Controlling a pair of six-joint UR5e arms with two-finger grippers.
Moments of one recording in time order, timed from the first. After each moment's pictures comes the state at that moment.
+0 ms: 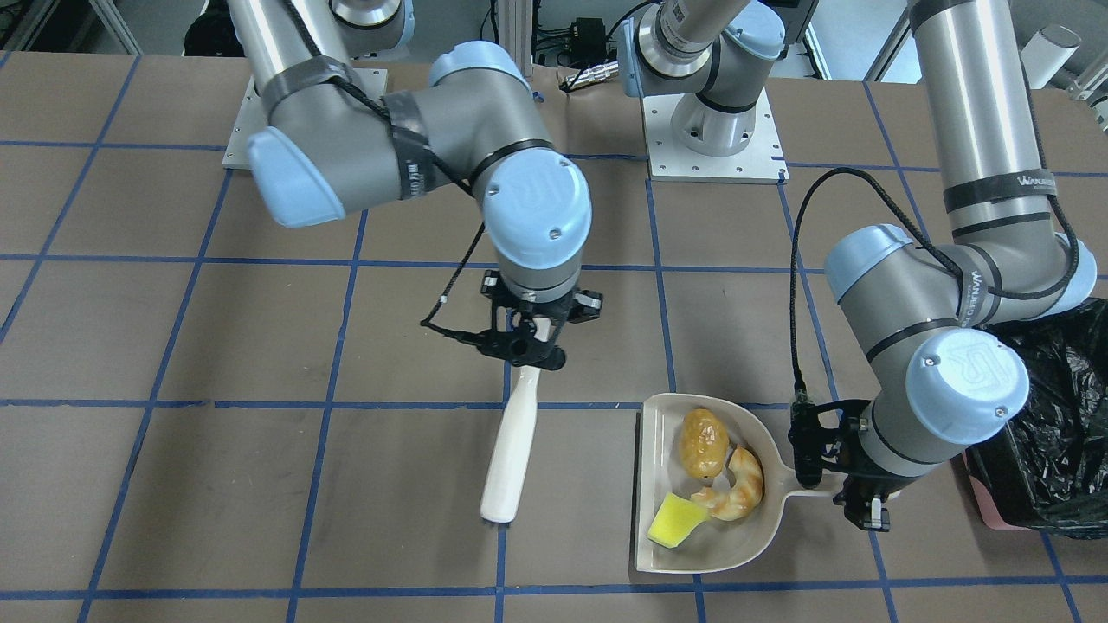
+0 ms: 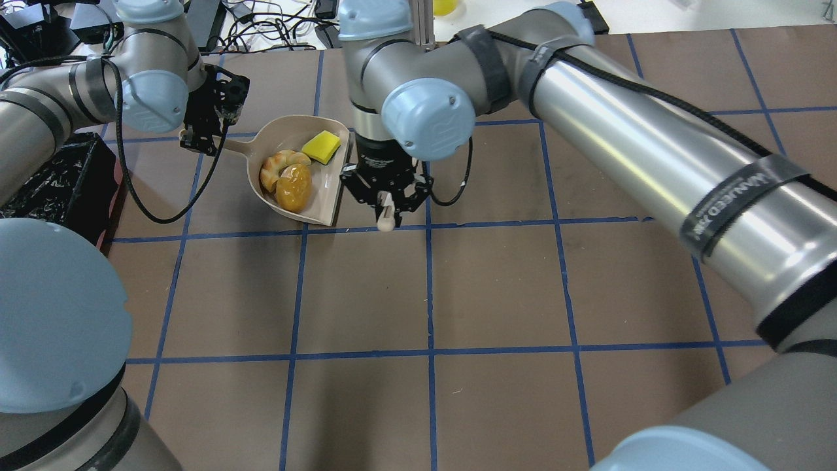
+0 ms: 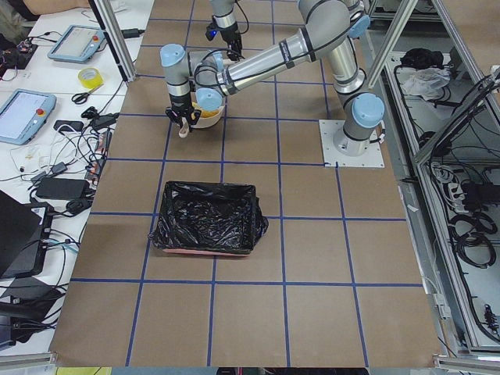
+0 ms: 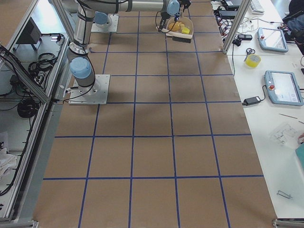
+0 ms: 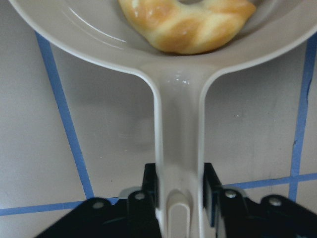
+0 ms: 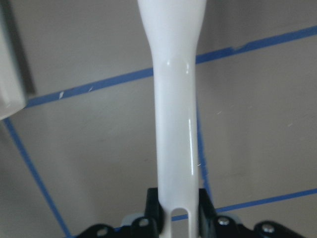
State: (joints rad) left arm -1.40 -2.11 -1.44 -1.11 1.74 1.89; right arm 1.95 -1.11 1.35 -1.60 -1.44 0.59
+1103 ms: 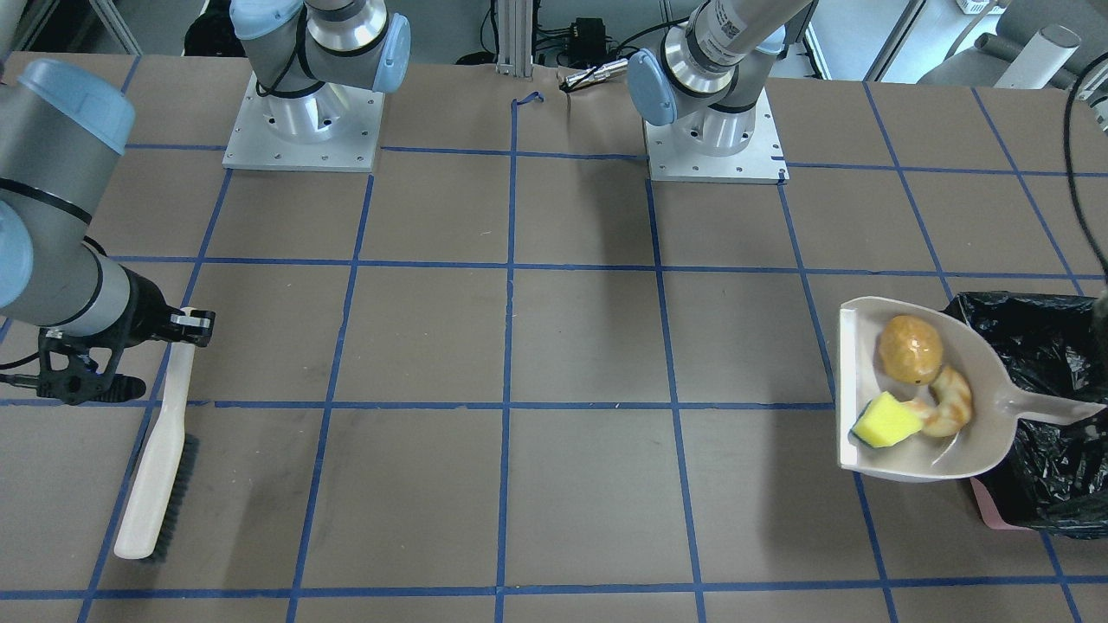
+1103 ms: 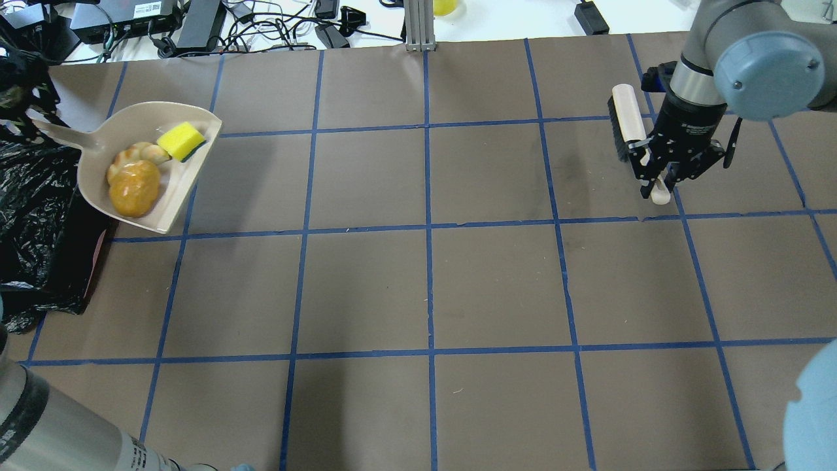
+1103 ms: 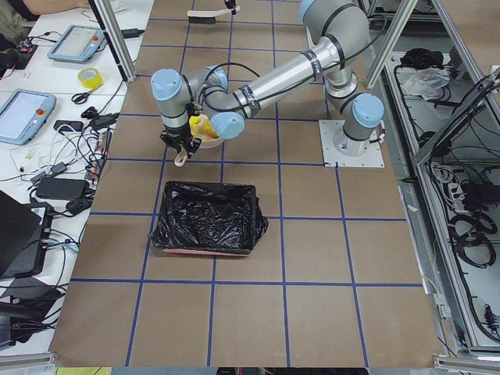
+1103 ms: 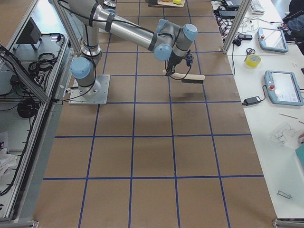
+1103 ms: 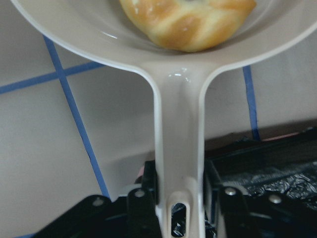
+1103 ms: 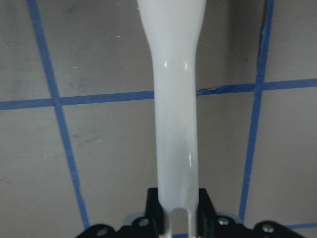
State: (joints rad) left arm -0.98 -2.05 -1.22 -1.46 1.56 2.43; right arm 1.33 -1.28 1.66 -1.71 -1.66 -0.19
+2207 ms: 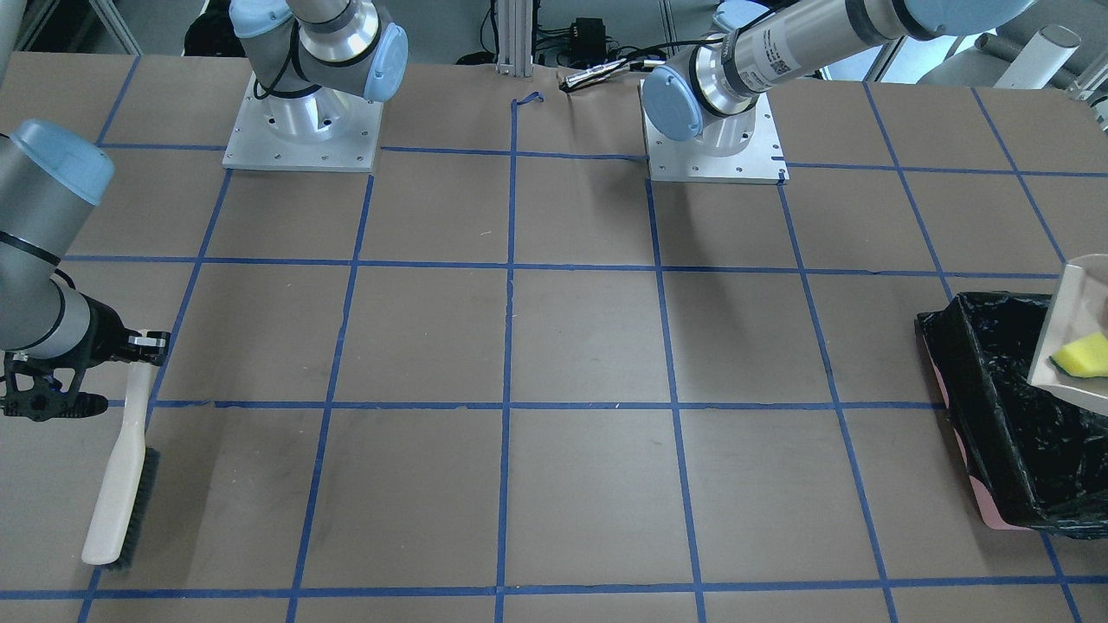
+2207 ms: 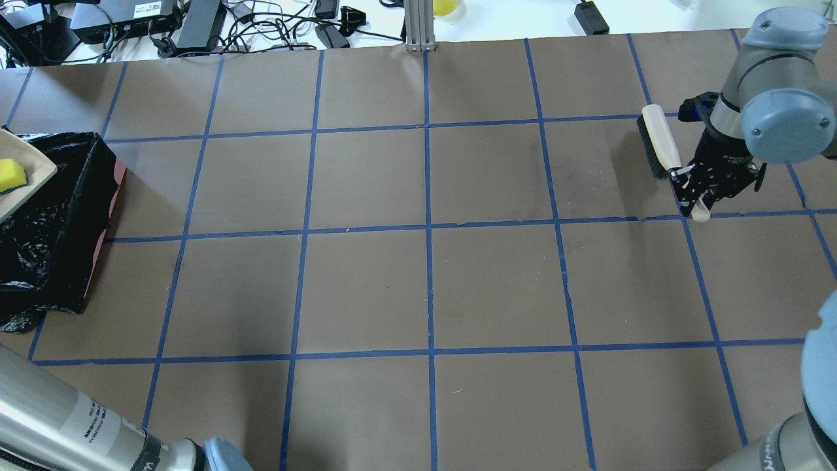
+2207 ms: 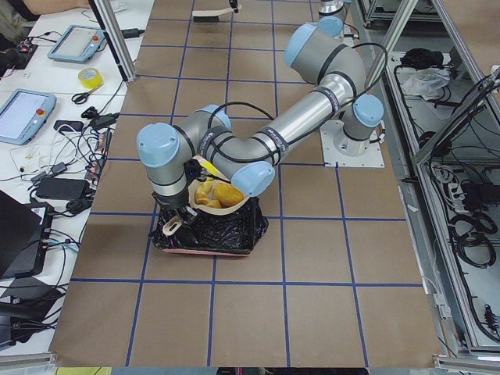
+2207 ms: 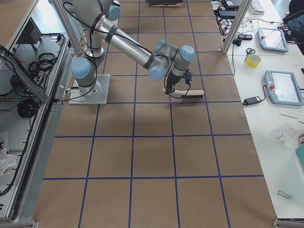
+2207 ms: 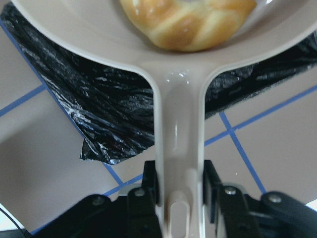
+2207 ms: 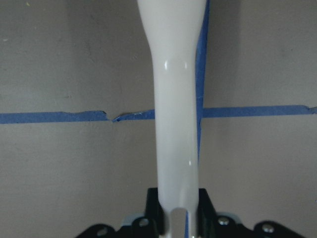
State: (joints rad) left arm -0.78 -2.25 -0.84 -1.43 1.65 3.03; right arm 1.23 -1.22 1.75 -1.88 -1.71 -0.32
